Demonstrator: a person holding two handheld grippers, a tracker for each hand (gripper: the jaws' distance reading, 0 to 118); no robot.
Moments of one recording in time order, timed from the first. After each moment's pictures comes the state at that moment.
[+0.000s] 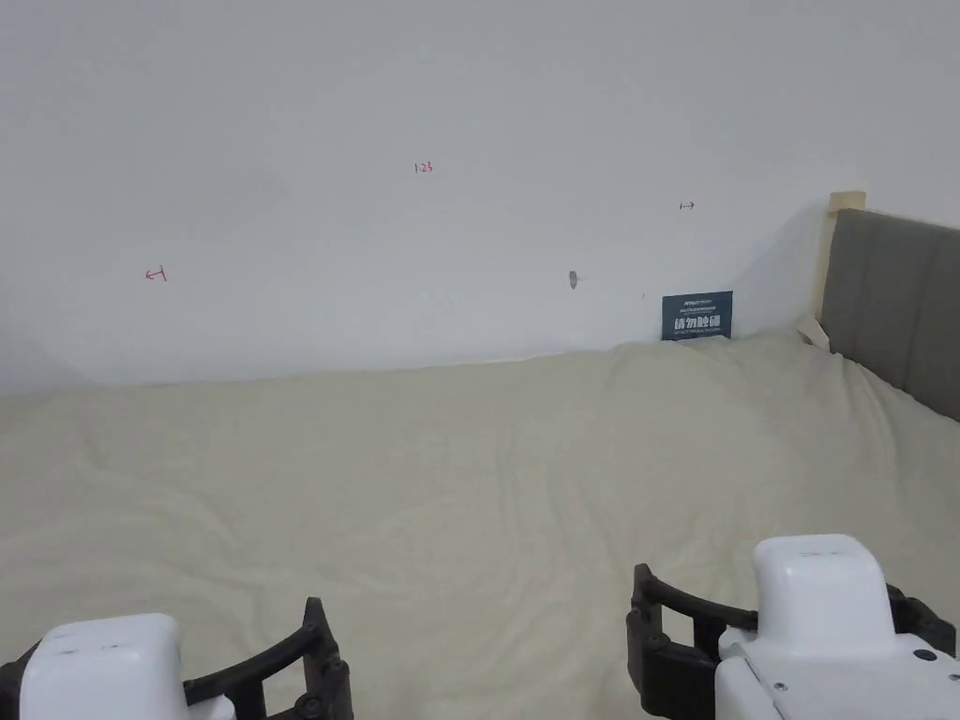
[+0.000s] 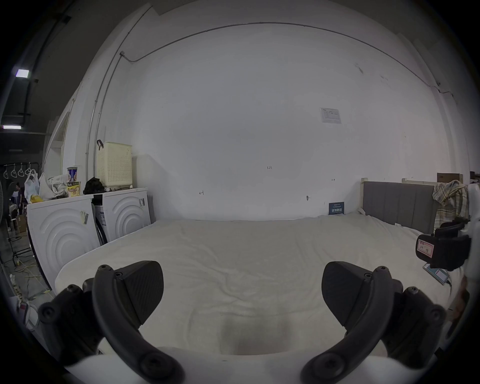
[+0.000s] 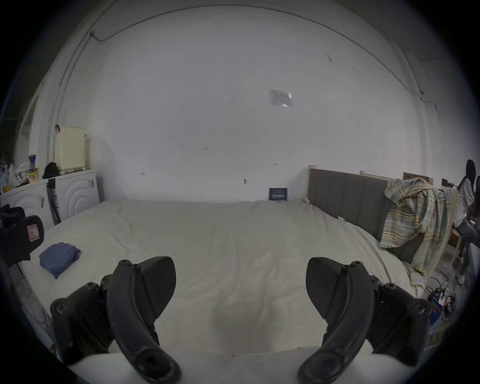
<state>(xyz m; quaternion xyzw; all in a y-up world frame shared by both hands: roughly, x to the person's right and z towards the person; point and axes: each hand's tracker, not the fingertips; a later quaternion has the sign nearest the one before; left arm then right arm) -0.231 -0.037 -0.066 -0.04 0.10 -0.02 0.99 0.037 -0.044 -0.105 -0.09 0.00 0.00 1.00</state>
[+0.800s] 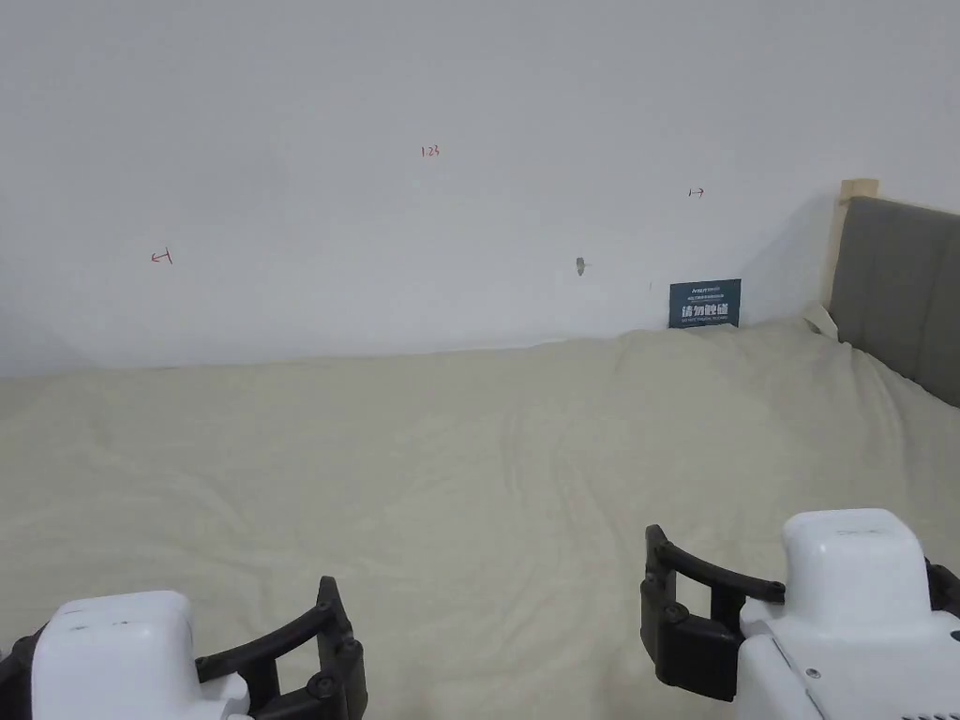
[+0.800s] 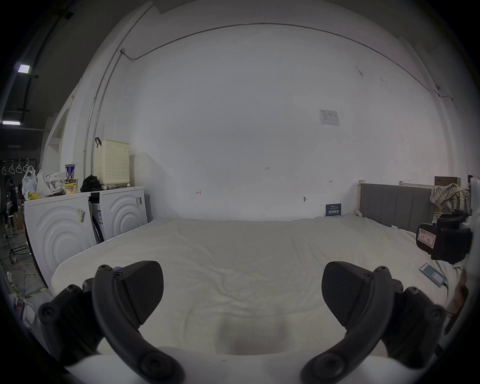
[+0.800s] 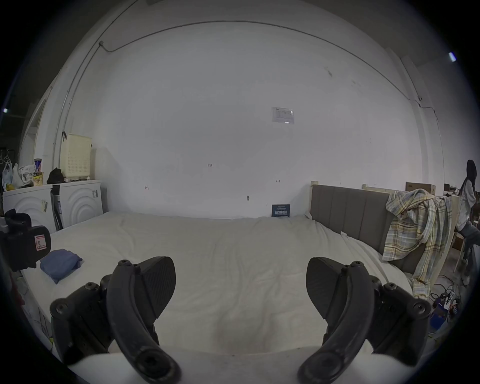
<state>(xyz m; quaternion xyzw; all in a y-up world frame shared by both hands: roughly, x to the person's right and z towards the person) -0.231 -0.036 -0.066 -0.04 0.09 -0.01 0.99 0.040 -0.039 -0.100 -0.05 -0.01 0.00 1.00</state>
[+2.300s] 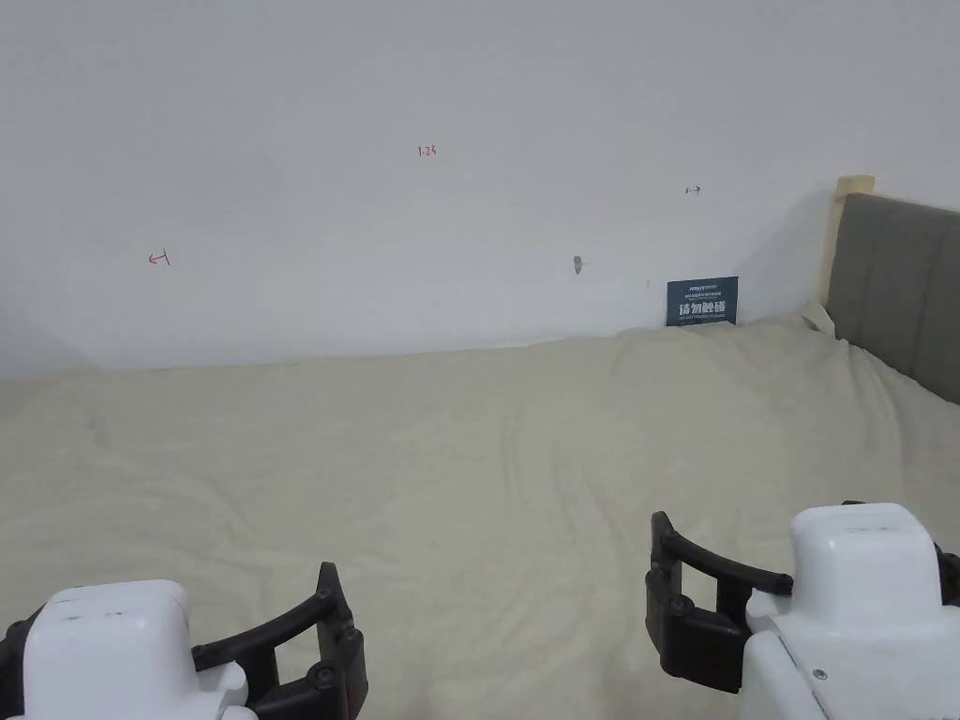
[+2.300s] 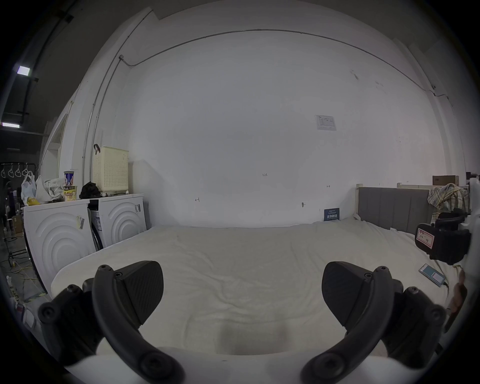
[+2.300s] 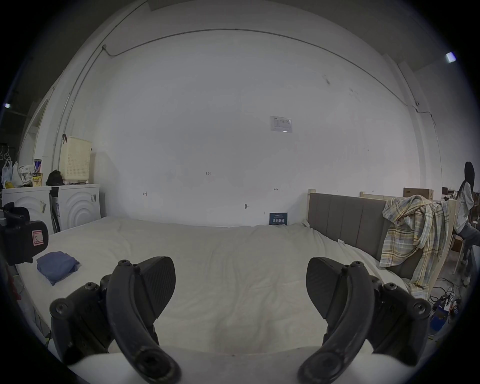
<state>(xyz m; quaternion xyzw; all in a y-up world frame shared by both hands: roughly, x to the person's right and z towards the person) -0.230 -0.030 -0.062 -0.02 0.09 -0.02 1.00 0.042 -0.039 -0.095 -0.02 -0.01 0.00 1.00</state>
